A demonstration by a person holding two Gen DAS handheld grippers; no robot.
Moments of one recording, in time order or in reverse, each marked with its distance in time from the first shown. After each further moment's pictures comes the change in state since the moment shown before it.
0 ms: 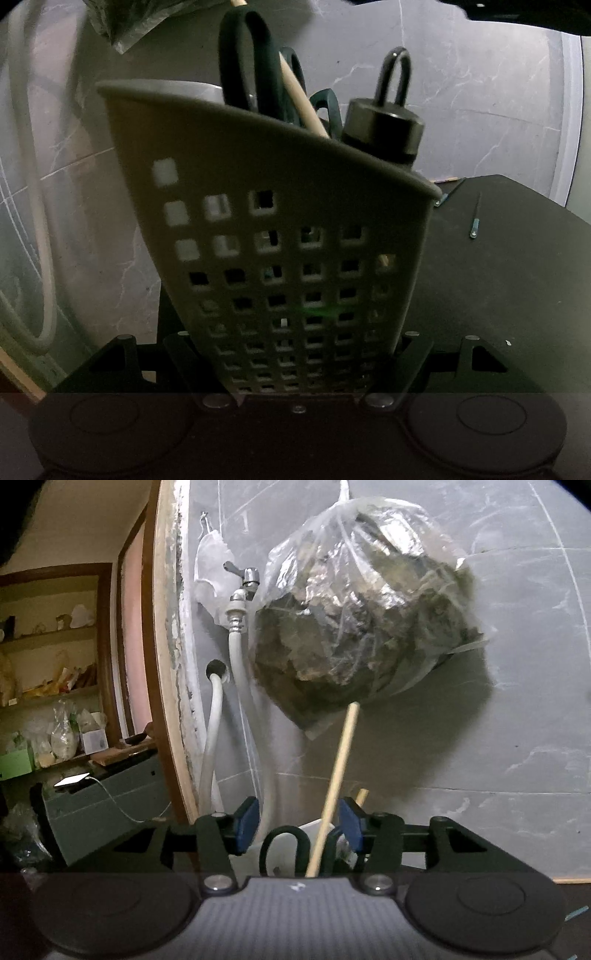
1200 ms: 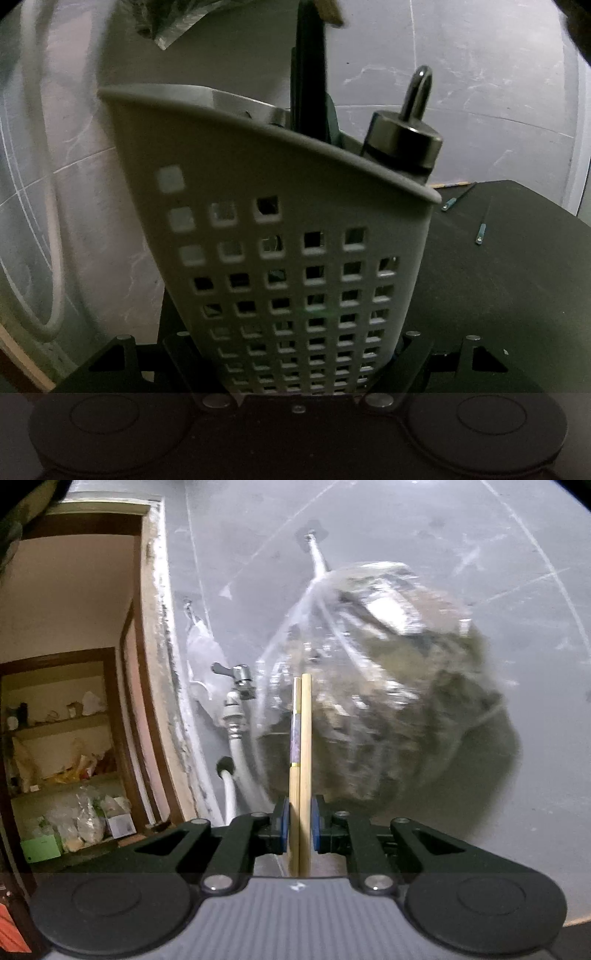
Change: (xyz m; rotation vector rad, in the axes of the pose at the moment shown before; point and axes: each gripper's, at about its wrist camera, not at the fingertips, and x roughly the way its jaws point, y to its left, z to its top) left arm -0.011 -0.006 -0.005 -0.030 0.002 0.033; right arm 0.019 -0.030 0.071 0.141 -0.201 0.101
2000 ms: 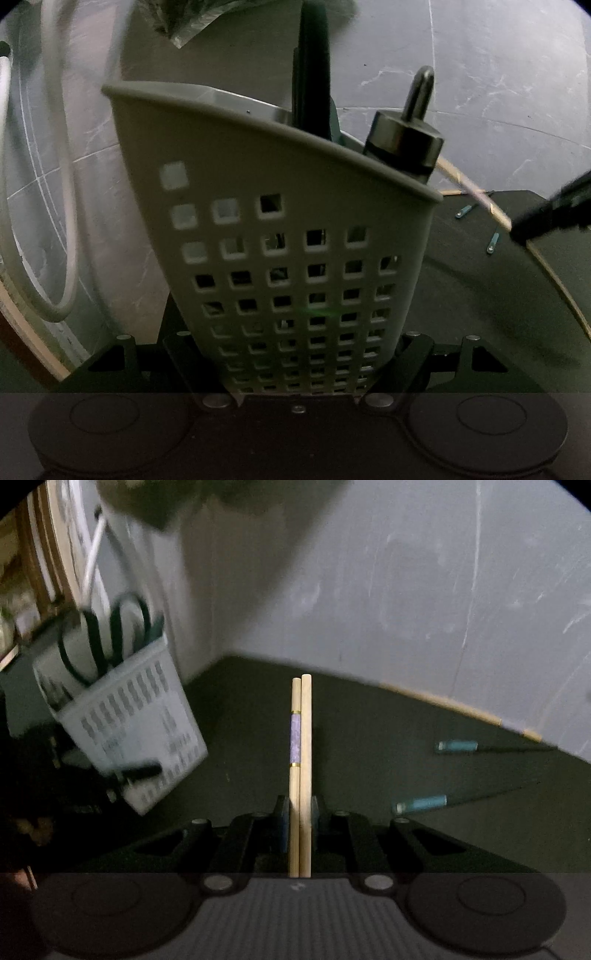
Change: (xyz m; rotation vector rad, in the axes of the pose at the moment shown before) left arm 0.001 -0.028 -0.006 -0.053 0.001 0.071; right arm -0.082 -0.110 -0.093 -0.068 0.762 -0.331
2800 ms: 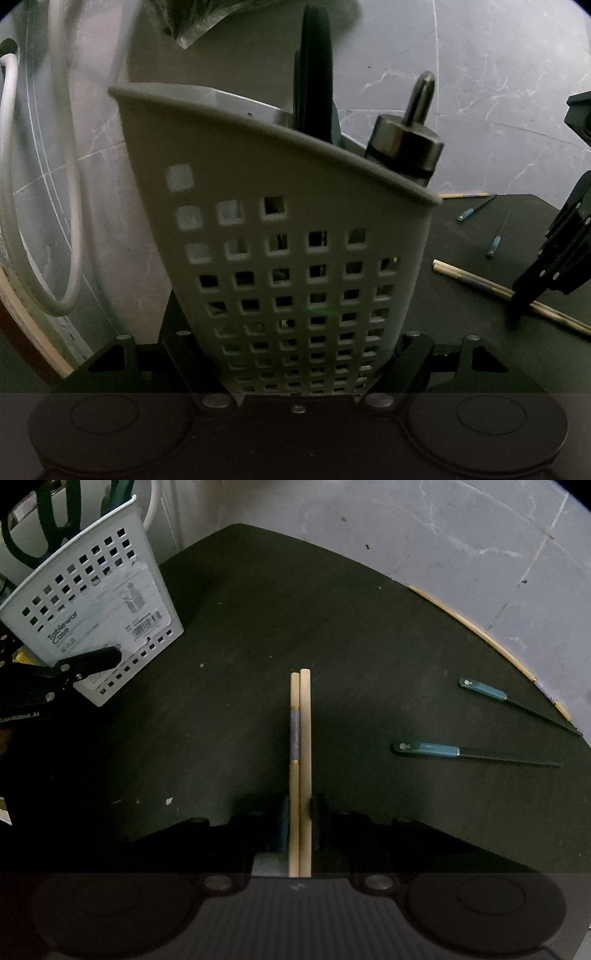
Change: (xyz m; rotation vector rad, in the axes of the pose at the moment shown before) left arm 0.001 -0.002 -0.003 -0.014 -0.002 0.012; right arm 0.061 -0.008 0.003 -0.181 0.458 -0.018
